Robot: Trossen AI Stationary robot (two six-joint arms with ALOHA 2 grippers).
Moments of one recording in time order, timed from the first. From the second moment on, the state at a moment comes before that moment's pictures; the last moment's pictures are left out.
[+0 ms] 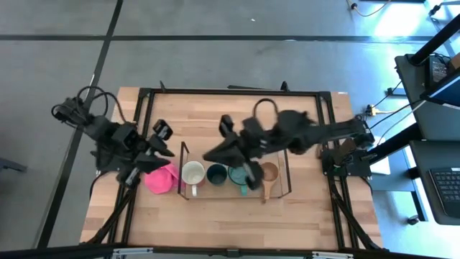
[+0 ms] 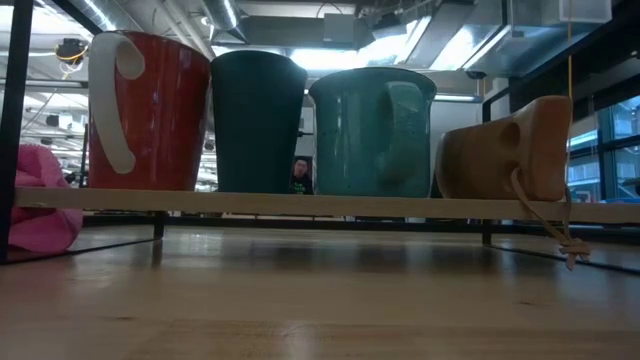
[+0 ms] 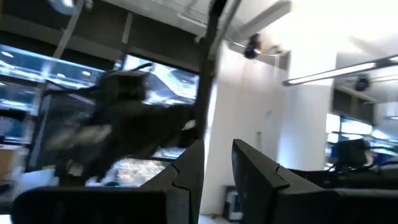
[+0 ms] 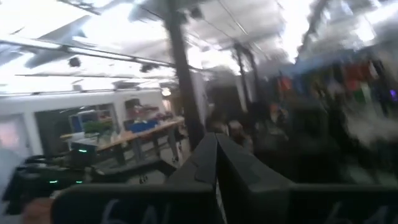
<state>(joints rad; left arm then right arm) -0.56 0.95 1.01 0.46 -0.23 -0.06 0.25 1.79 1.94 0.21 -0.13 0.27</state>
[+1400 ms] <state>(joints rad) 0.27 0.71 0.47 0.79 0.13 -0.55 -0.09 0.65 0.81 0.14 0.07 0.50</state>
